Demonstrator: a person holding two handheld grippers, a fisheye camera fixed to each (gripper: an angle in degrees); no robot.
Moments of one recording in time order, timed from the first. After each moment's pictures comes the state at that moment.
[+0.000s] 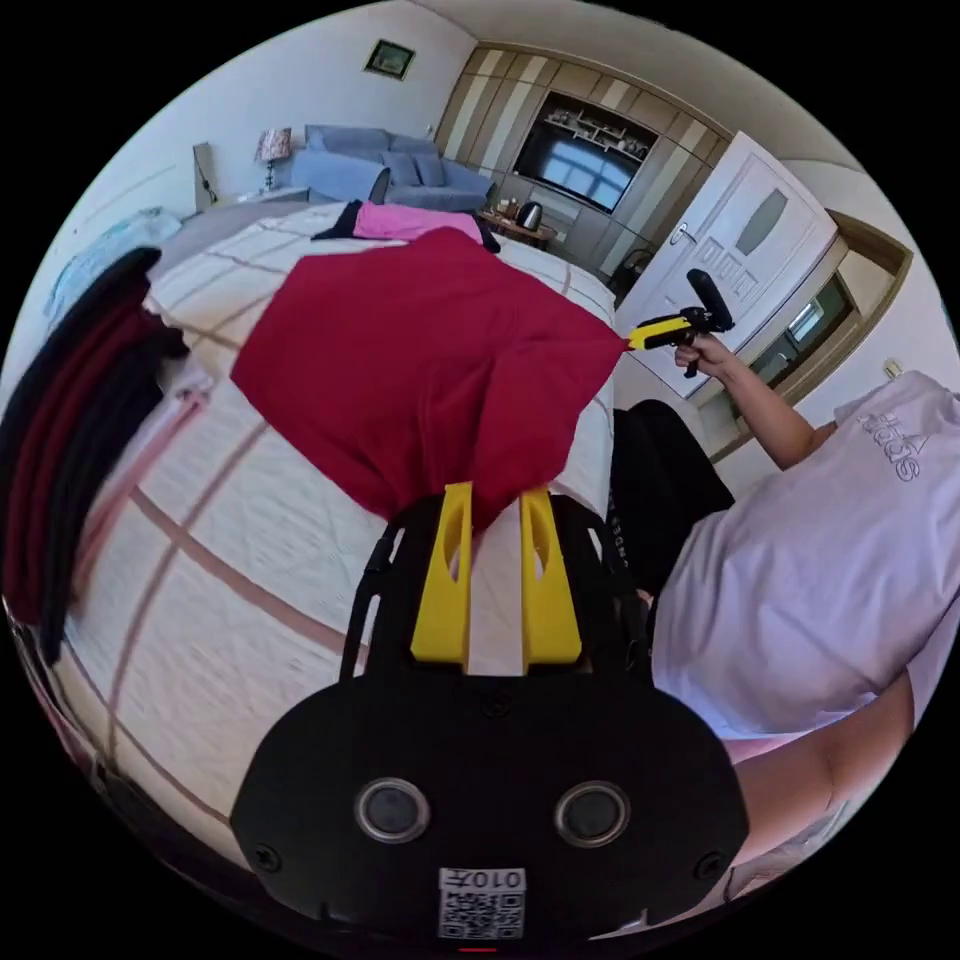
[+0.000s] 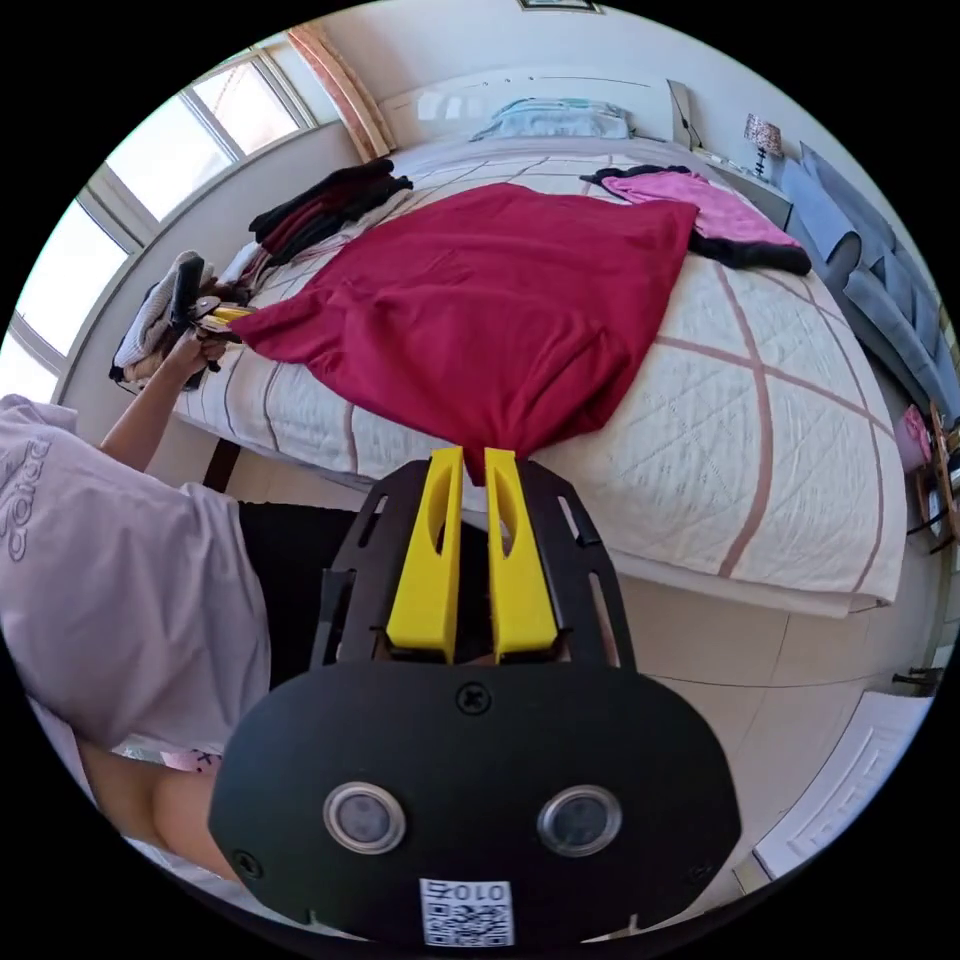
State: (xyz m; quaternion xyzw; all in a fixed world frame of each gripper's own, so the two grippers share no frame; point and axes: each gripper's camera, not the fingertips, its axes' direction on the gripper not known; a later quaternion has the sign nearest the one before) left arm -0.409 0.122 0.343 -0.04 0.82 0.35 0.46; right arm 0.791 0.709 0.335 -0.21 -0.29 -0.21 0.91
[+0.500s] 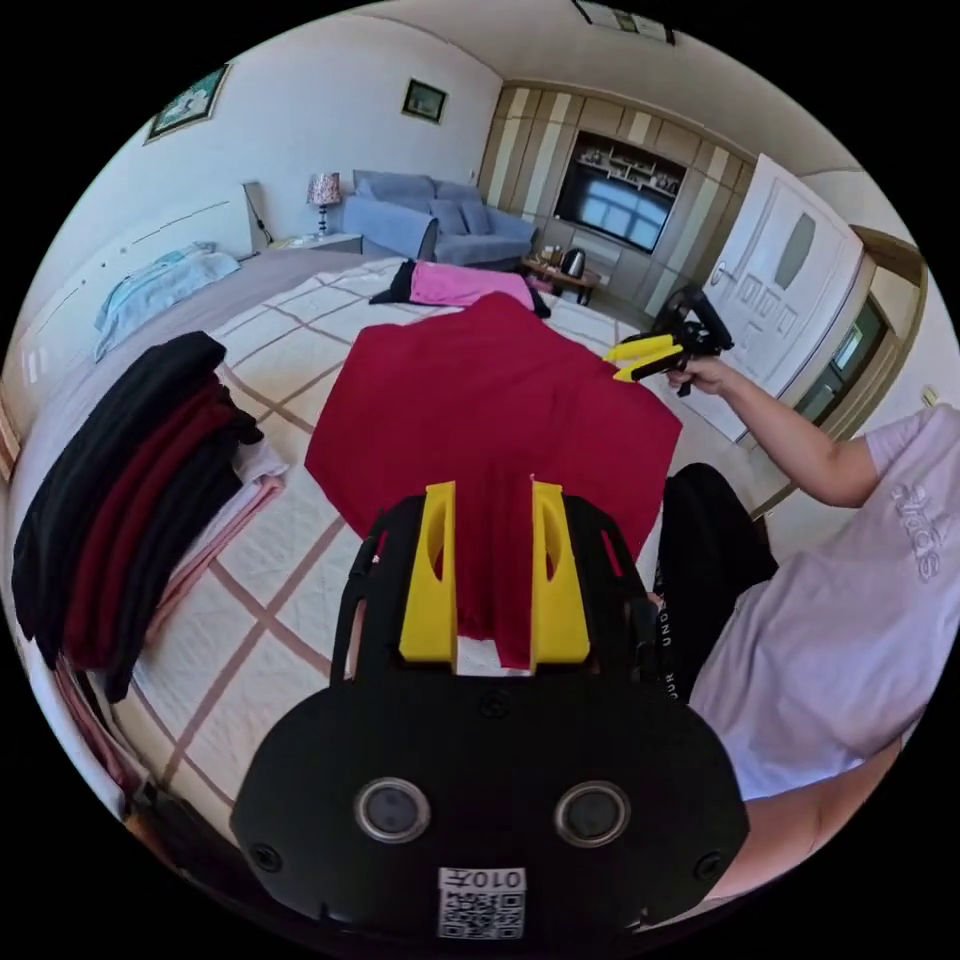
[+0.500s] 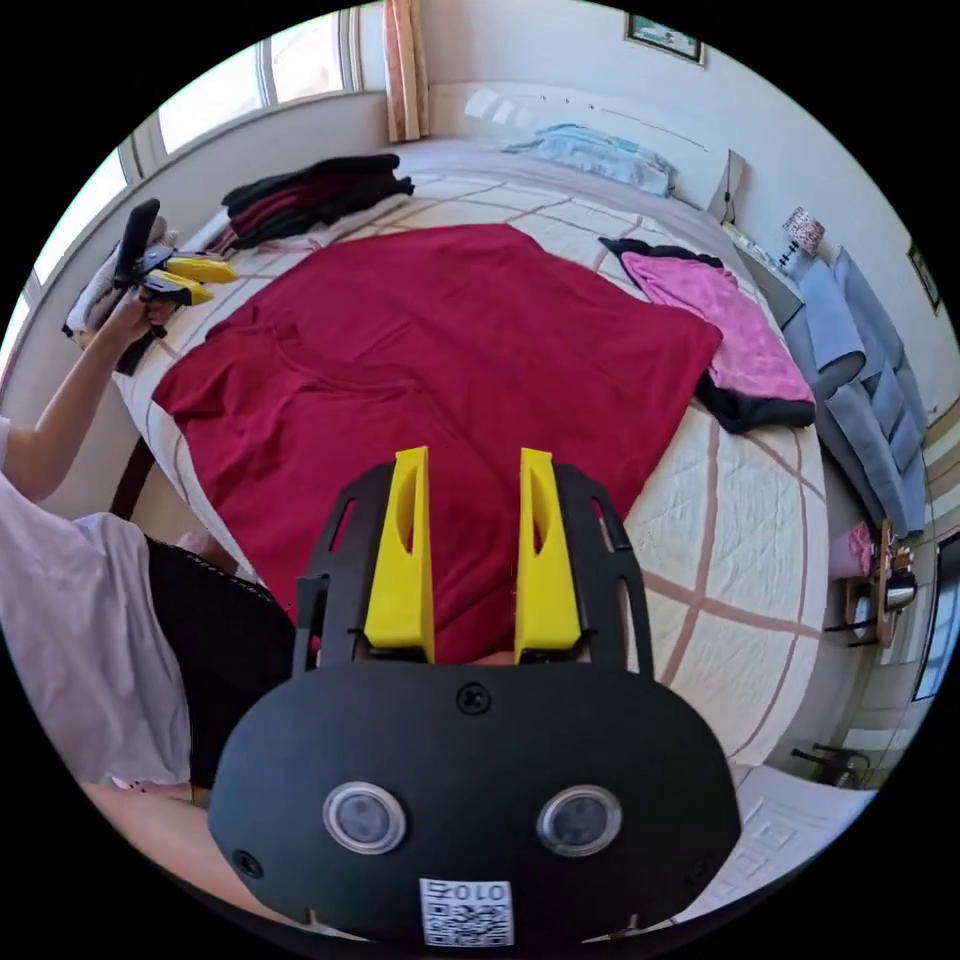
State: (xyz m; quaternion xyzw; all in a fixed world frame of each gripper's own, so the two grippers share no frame) left arm -0.354 0.057 0.322 0.01 0.78 0.31 0.54; right arm 0.720 0.591 0.421 -0.18 -0.21 -0.33 0.90
